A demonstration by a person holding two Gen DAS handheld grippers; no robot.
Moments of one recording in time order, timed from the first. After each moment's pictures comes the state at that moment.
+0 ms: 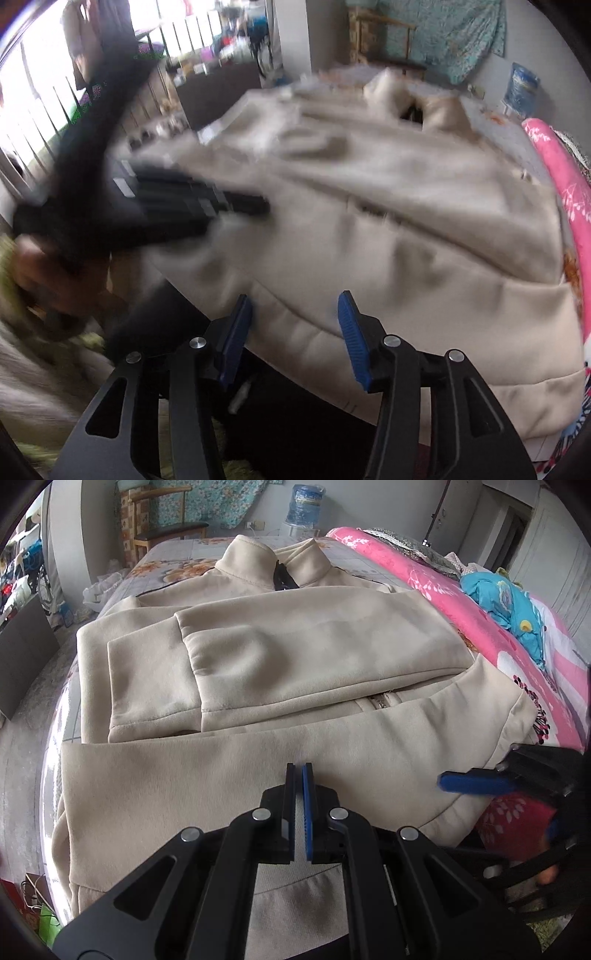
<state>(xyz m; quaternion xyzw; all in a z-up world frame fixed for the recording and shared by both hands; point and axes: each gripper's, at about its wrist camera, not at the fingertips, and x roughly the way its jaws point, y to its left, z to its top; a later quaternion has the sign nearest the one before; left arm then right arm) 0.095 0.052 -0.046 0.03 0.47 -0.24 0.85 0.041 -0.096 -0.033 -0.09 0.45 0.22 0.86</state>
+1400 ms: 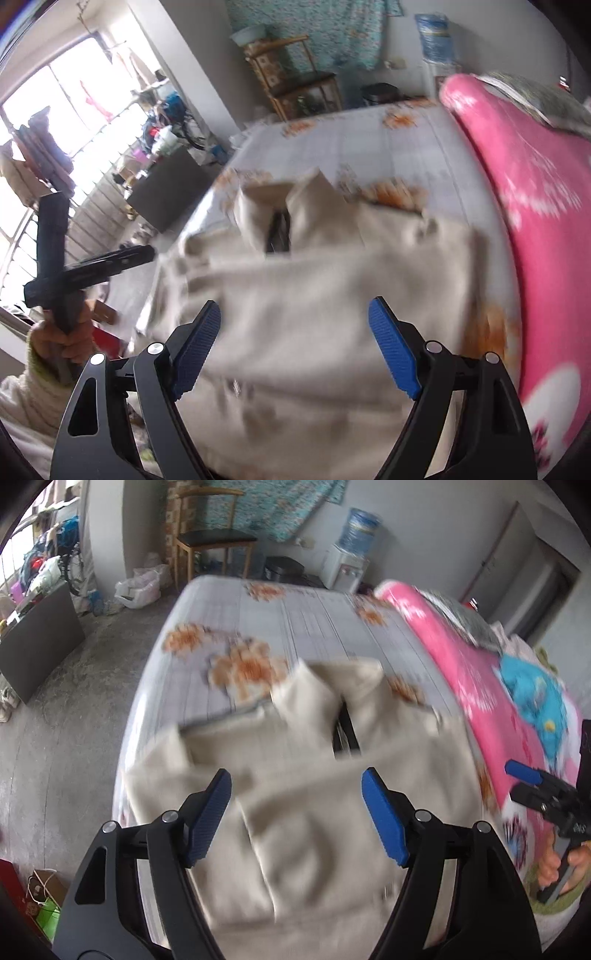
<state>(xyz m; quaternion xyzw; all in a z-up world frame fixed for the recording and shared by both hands) 0.267 0.068 0.073 -0.05 0.47 -0.16 0.87 0.229 -0.247 0.075 0.14 0.44 0.16 0.87</state>
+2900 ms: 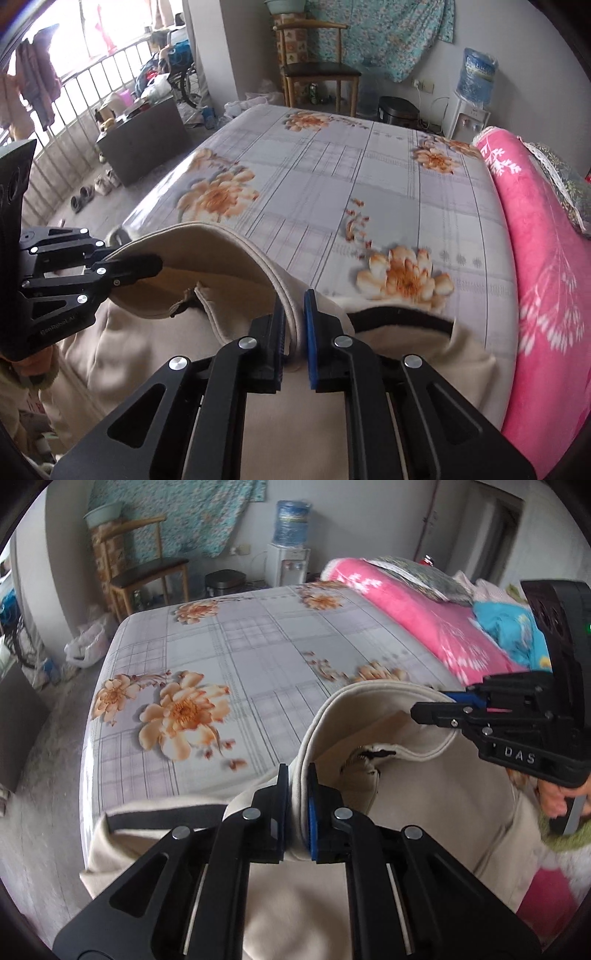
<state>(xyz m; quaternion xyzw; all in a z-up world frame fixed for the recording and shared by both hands) 0.291 -0.003 0.030 0.08 0.44 -0.26 0.86 0.308 -0.191 0.033 -0.03 0.46 0.14 0.87</state>
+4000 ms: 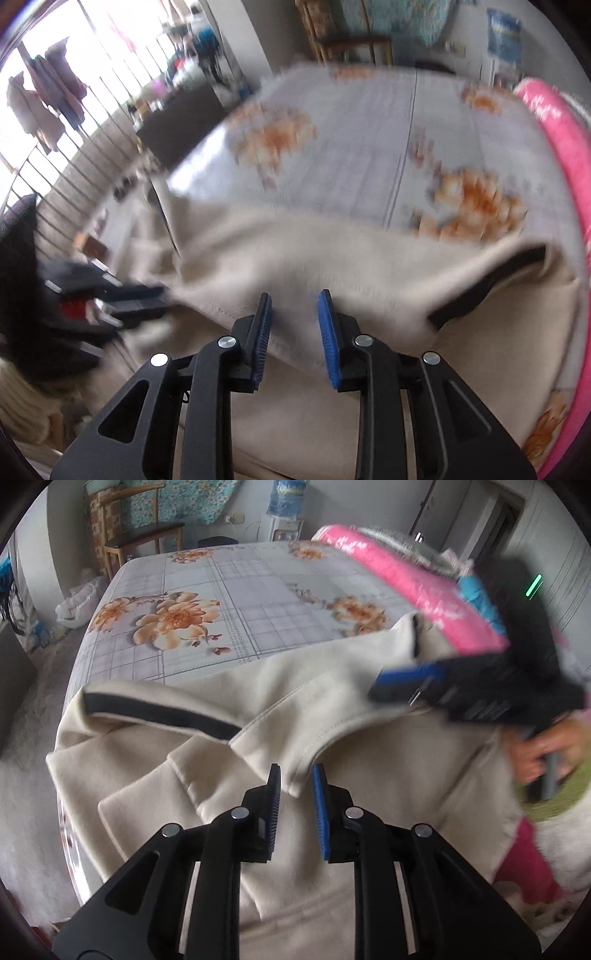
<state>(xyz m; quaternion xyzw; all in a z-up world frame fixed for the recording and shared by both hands) 0.216 0.041 0.000 0.03 0.48 -0.29 0.83 0.274 -0.165 -0.026 0.02 0.53 0.21 0.82</state>
